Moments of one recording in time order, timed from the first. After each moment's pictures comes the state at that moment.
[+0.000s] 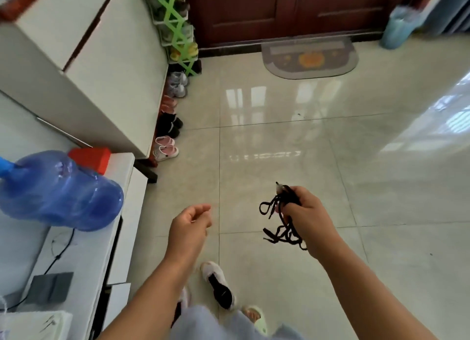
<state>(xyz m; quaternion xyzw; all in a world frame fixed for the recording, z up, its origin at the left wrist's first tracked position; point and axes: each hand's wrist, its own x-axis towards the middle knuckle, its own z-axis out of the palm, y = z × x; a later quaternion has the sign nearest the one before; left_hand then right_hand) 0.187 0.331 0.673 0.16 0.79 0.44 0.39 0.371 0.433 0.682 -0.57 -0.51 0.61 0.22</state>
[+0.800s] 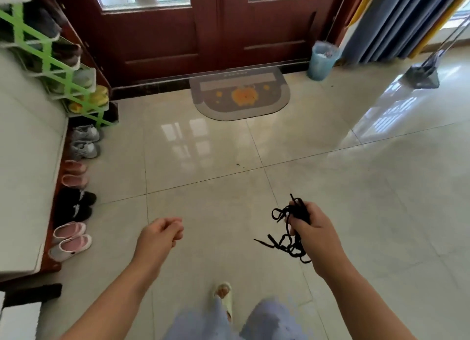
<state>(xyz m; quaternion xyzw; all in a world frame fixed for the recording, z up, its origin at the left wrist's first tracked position) 0.175 0.829 0.626 0.22 0.76 0.39 0.47 0.453 0.882 0.677 -0.66 -0.44 0.53 0.29</state>
